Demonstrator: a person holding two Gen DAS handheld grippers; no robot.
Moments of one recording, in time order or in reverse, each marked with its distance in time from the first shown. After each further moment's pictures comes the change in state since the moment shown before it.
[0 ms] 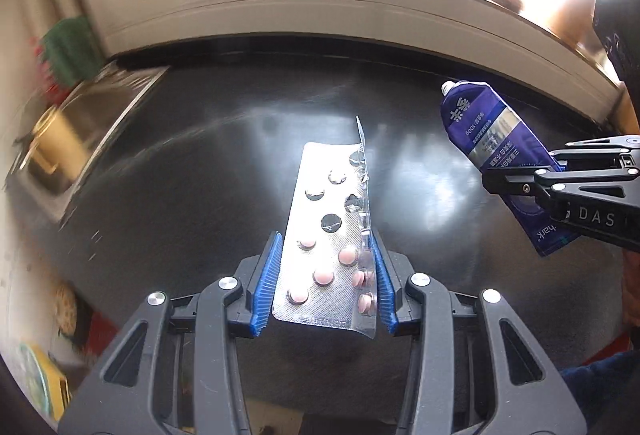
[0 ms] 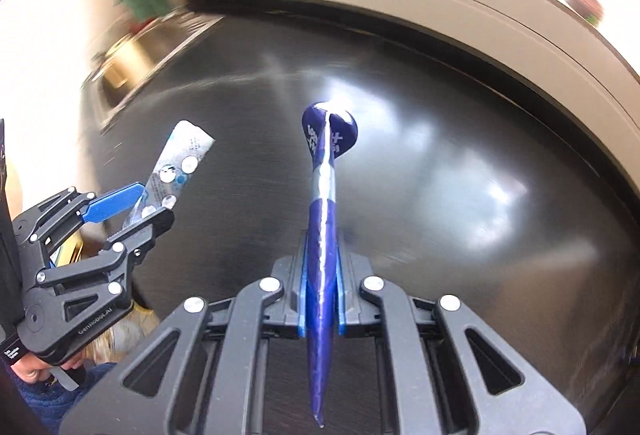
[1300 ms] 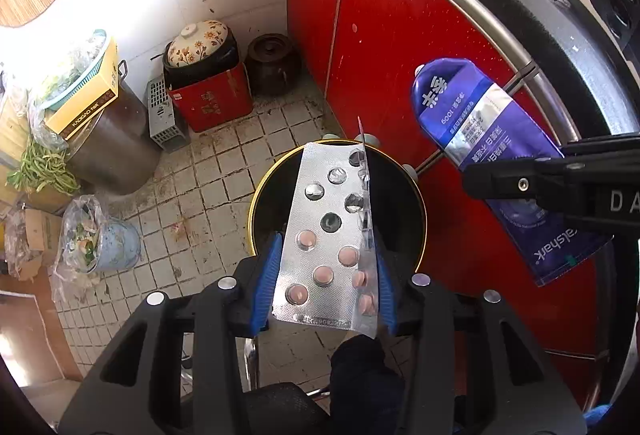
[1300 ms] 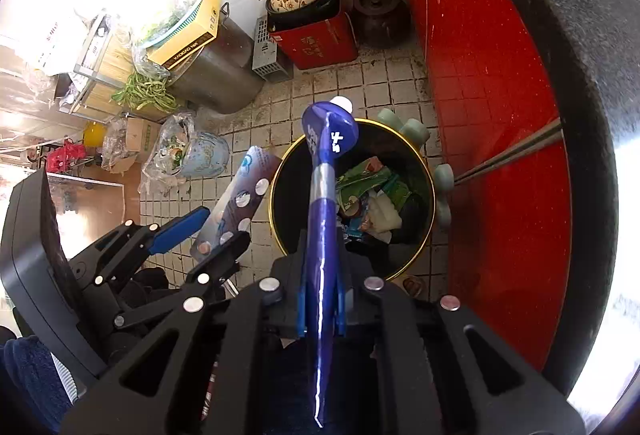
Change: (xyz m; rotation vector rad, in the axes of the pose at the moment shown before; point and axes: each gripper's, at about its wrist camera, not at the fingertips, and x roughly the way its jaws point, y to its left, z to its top) left arm 0.024 0.315 -0.291 -0.848 0.240 0.362; right arm 0.261 0.447 -0.025 -0.645 0.511 0.372
